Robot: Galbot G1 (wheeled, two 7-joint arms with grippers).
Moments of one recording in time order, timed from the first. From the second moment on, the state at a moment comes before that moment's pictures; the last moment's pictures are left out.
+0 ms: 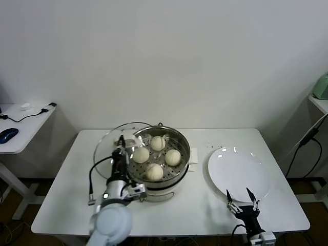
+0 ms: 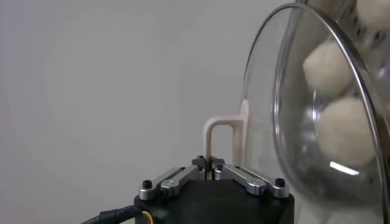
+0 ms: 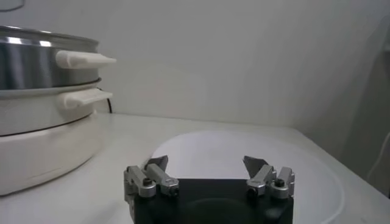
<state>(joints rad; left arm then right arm) 1.20 -1.31 -0.11 -2.06 1.38 0.62 0.16 -1.59 1.31 0.60 1.72 0.20 0.20 -0.06</state>
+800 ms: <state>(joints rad) 1.09 -1.48 0.08 -1.88 1.57 0.69 0.20 -1.59 1.32 0.61 1.69 0.22 0.27 -0.02</state>
